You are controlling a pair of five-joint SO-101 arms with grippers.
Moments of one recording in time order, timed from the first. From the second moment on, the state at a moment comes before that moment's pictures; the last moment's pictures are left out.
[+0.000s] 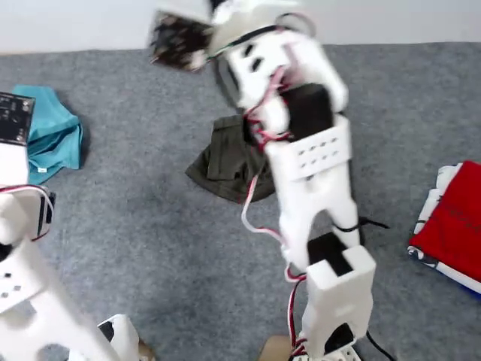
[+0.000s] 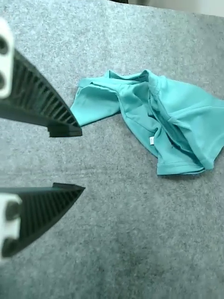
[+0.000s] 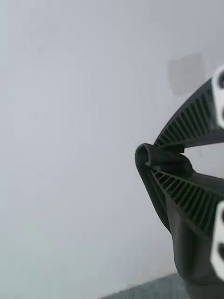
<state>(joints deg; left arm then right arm) -34.9 -36.8 3.0 99.3 -29.2 -29.5 20.5 -69.9 56.0 64.7</state>
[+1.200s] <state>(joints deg) -34.9 -39.3 10.4 95.9 -29.2 -29.1 7.1 -42.9 100.4 29.1</state>
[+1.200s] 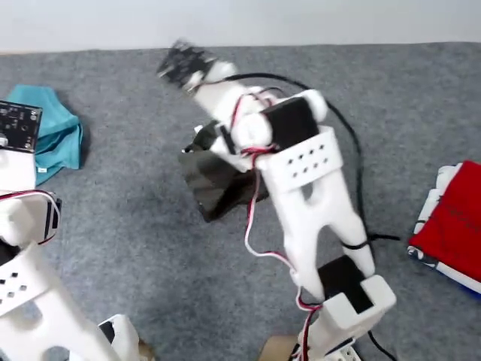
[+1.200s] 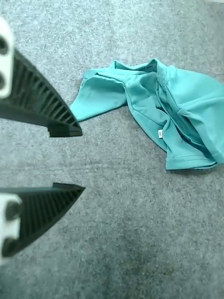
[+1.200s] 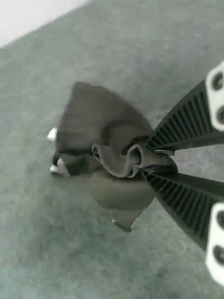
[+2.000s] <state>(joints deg) -30.1 -39.3 10.4 95.9 -29.2 -12.7 -8.3 -56.4 88.0 26.1</state>
